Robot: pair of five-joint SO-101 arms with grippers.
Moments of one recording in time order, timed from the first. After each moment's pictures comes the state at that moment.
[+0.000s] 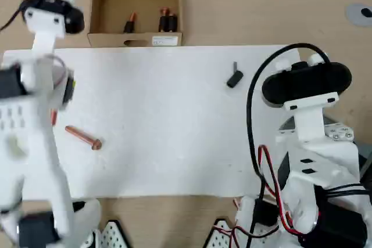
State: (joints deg) left arm -12.1 -25.5 -5.5 100.0 -29.6; right arm 16.3 -59.6 6.1 101.3 19.1
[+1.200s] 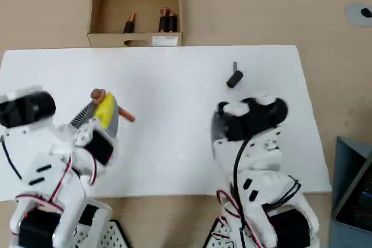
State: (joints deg) left arm 12.7 -95.1 55.8 57.4 22.9; right arm -21.7 -96.7 59.2 69.1 -8.4
